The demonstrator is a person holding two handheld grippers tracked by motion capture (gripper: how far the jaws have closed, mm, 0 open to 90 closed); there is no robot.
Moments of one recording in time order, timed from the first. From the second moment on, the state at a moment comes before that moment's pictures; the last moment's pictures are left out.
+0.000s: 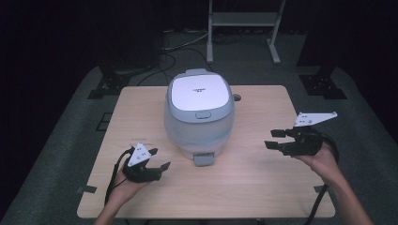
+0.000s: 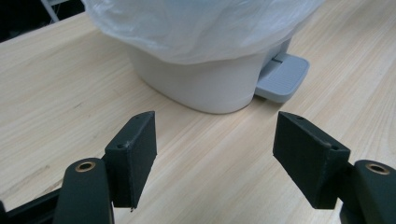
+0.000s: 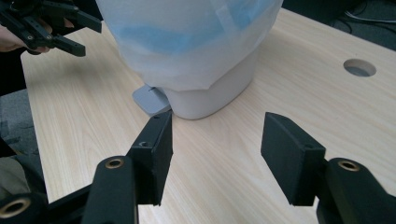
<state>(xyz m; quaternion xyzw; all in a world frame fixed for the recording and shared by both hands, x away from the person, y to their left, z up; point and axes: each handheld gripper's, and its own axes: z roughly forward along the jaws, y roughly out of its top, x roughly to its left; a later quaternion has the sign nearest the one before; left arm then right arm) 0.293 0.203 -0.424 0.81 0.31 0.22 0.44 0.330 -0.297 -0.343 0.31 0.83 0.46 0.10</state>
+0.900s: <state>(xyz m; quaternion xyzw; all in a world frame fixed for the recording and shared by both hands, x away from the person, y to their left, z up) 0.281 0.231 -0.440 0.79 0.35 0.23 0.44 0.307 -0.304 -0.392 0.32 0.82 0.46 0.09</state>
